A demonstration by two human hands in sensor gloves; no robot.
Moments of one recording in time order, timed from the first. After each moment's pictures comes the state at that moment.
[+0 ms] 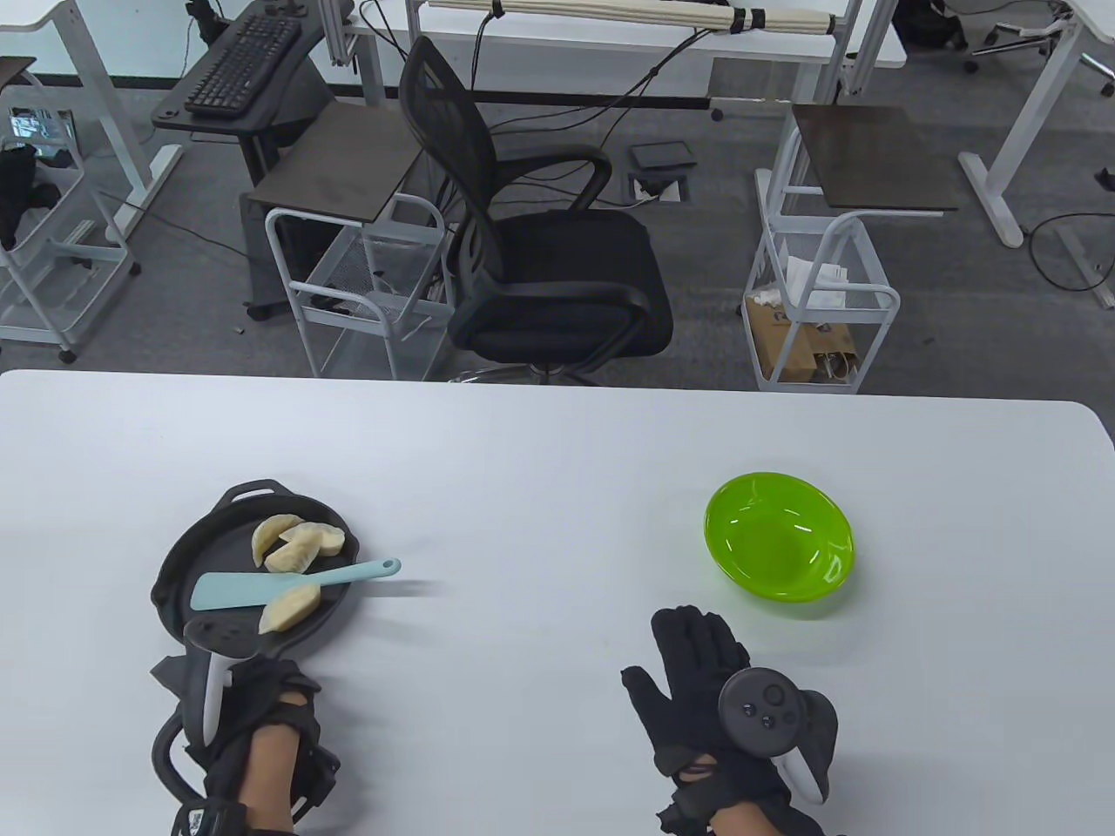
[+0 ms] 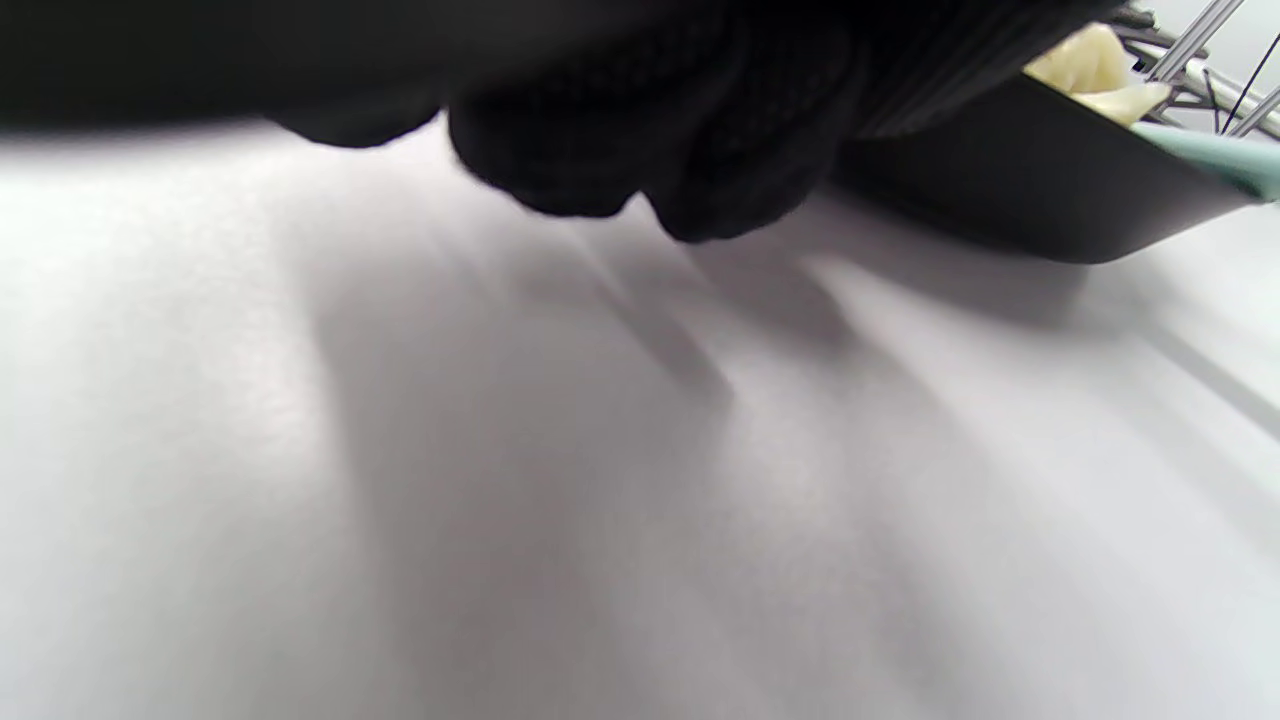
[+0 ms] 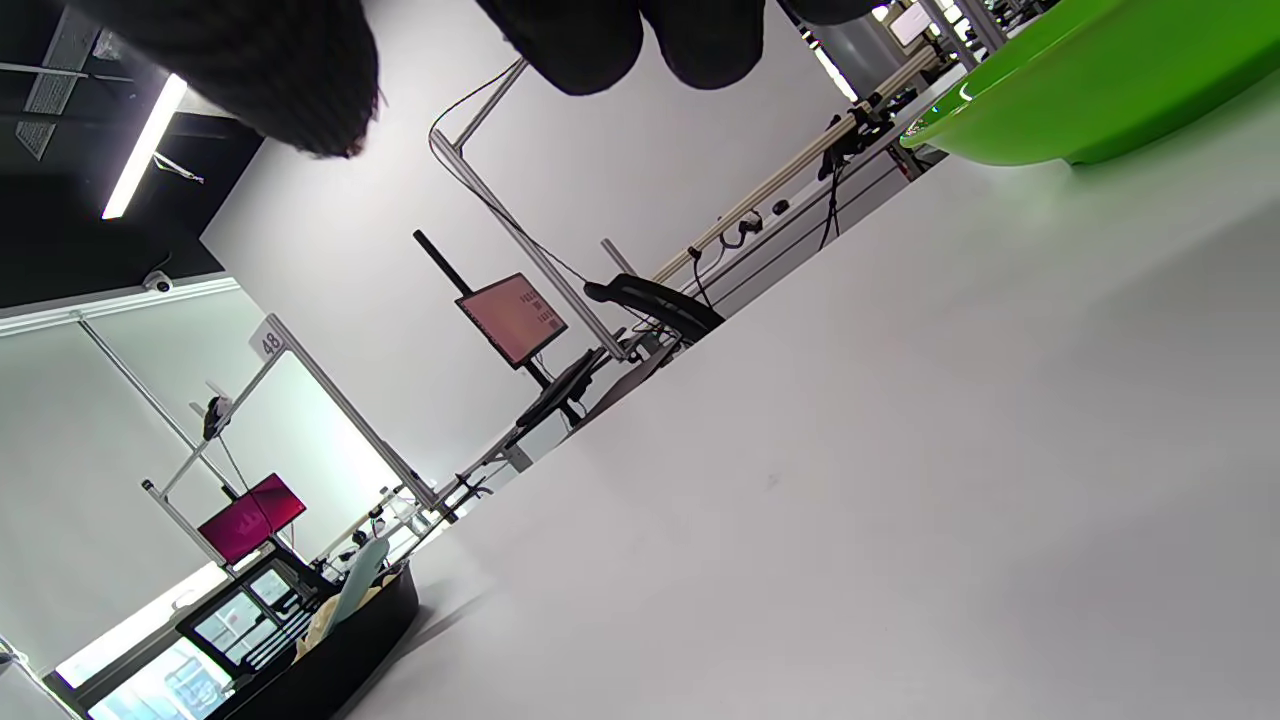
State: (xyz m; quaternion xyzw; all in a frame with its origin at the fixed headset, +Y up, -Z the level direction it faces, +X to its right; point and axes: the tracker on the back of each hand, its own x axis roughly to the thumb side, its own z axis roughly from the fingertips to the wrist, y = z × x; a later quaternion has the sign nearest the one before) left_hand -0.339 -0.756 -0.289 -0.18 0.41 0.23 0.86; right_hand 0.150 -0.734 -0.266 0.08 -0.04 0.92 0.39
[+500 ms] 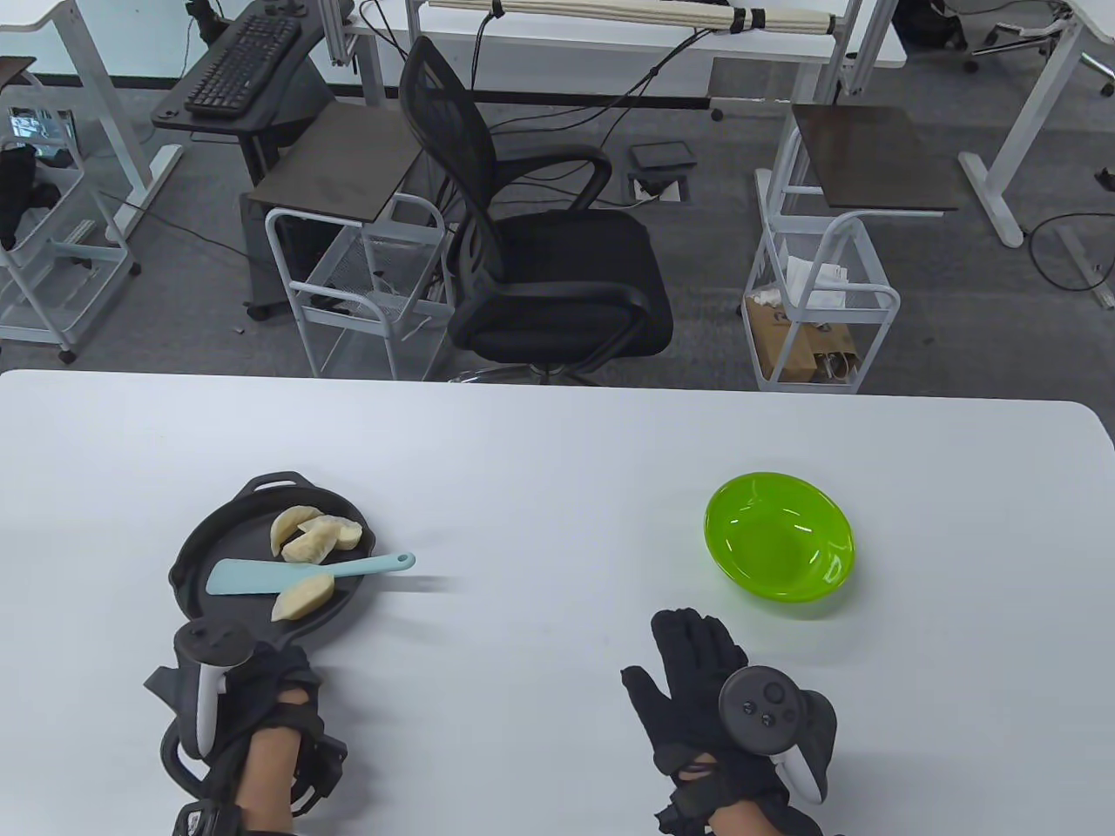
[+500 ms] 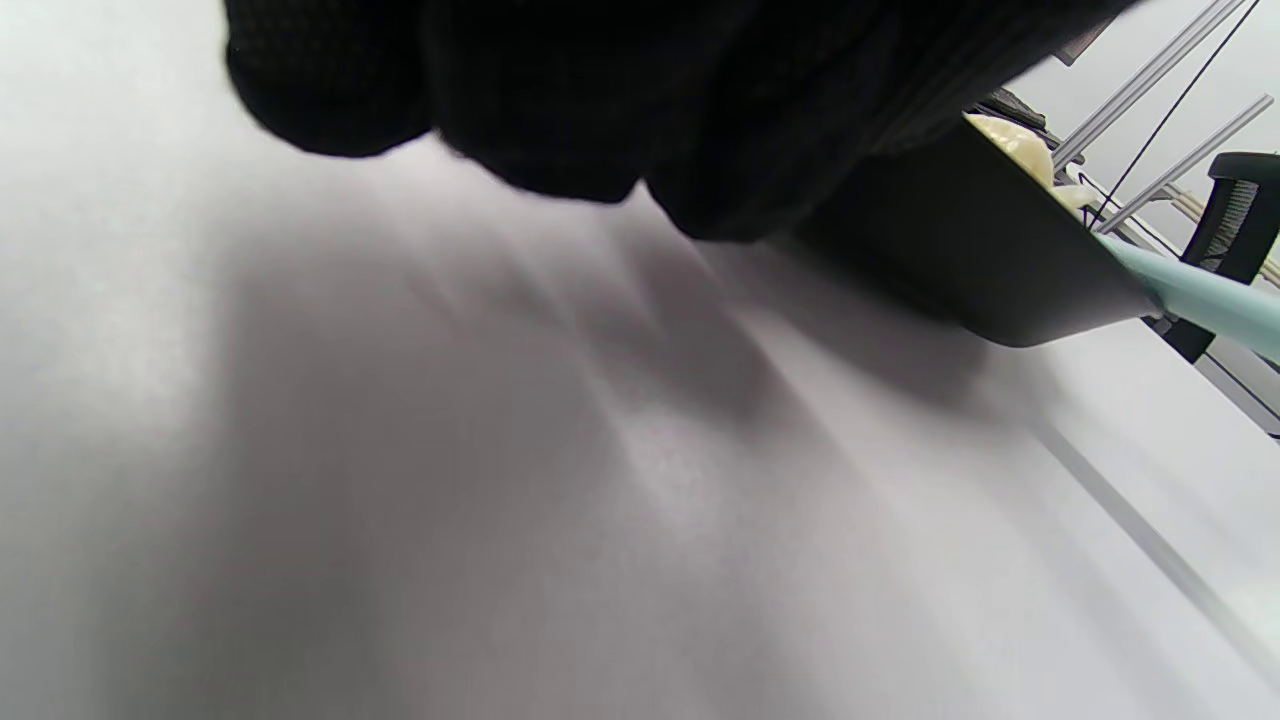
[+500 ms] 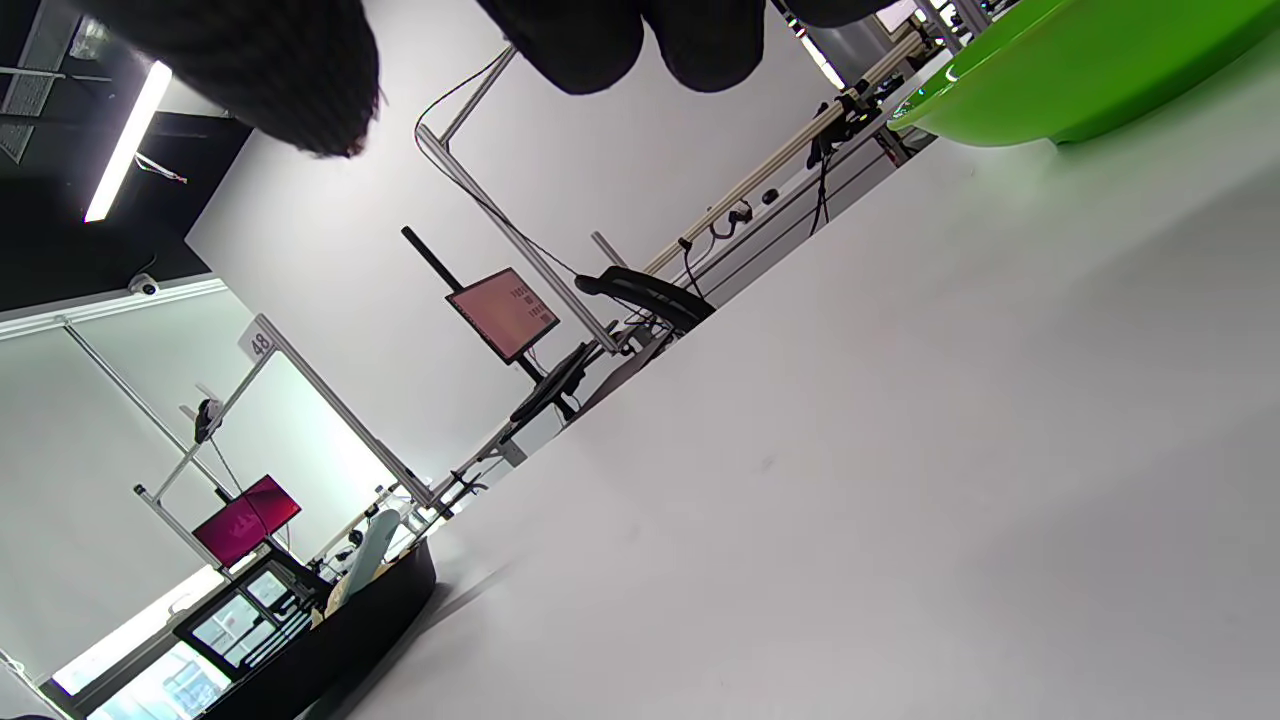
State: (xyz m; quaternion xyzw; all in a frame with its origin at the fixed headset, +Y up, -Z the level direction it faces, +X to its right) left_hand -0.339 -0.760 -0.292 -0.13 0.38 0.31 0.86; right_hand 0.150 -0.736 -0.266 0.07 -0.03 0.92 0.39
